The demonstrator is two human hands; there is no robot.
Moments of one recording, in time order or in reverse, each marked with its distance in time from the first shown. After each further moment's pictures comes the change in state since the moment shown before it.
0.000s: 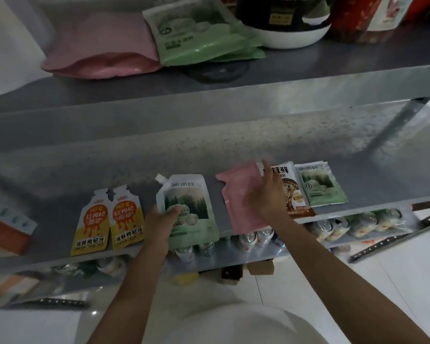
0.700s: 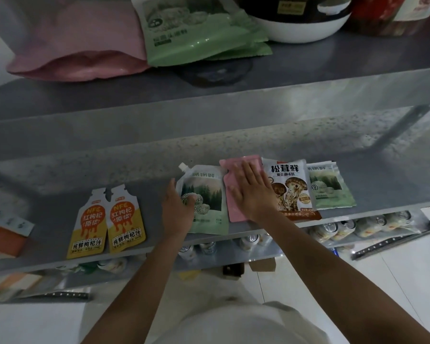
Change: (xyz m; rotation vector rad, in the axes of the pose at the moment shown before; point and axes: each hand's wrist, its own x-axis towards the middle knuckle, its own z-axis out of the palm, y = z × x) left_hand 0.024 0.009 0.045 0.371 0.056 0.323; right_hand 0.036 0.017 0.046 -0.514 -0.179 -0.414
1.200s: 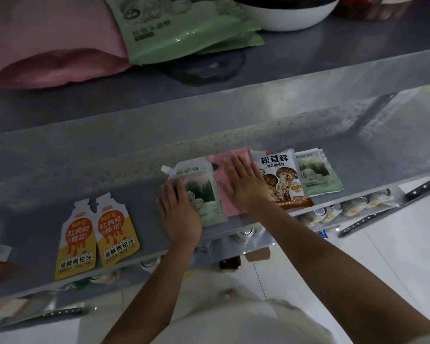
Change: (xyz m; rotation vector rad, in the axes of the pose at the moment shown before) left_hand -0.005 -0.014 0.030 0.520 0.041 0.273; right_hand 0.005 -0.004 -0.004 -0.040 -0.052 0.036
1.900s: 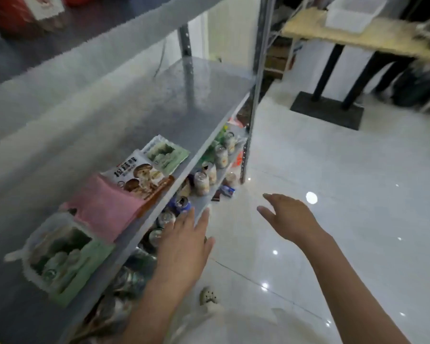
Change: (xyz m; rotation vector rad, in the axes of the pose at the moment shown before) left_hand -0.150 0.143 -0.085 0.366 -0.627 1.160; right_hand -0.349 0.055 -0.059 0.363 -0.061 1.046
